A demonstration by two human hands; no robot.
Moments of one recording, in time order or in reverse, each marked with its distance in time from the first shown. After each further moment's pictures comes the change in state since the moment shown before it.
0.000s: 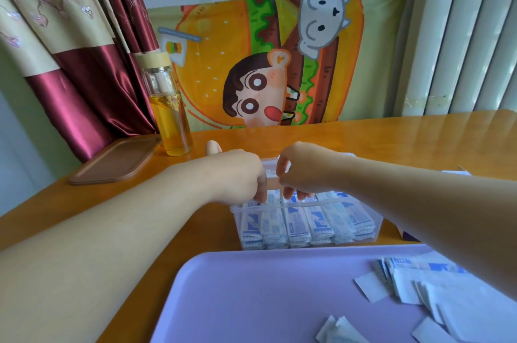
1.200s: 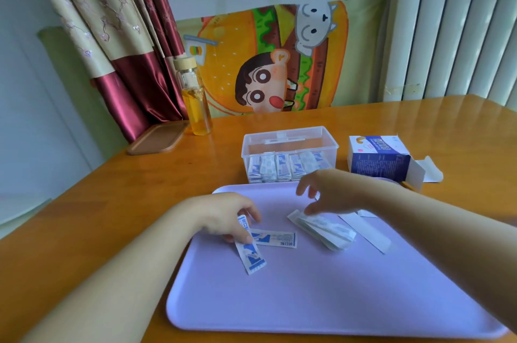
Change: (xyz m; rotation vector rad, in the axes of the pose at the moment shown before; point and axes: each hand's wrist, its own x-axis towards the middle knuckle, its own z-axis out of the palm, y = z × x) left_hand -0.153 0.000 0.057 -0.436 -0.311 0.123; right_hand -0.165 0.032 0.029 -0.202 -0.101 -0.156
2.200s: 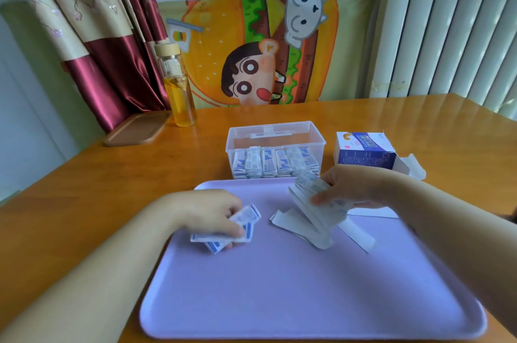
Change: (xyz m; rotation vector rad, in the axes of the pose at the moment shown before) left_hand -0.001 0.009 -0.001 -0.022 -0.048 0.056; right_hand -0.003 0.043 -0.004 0.612 -0.111 0.344
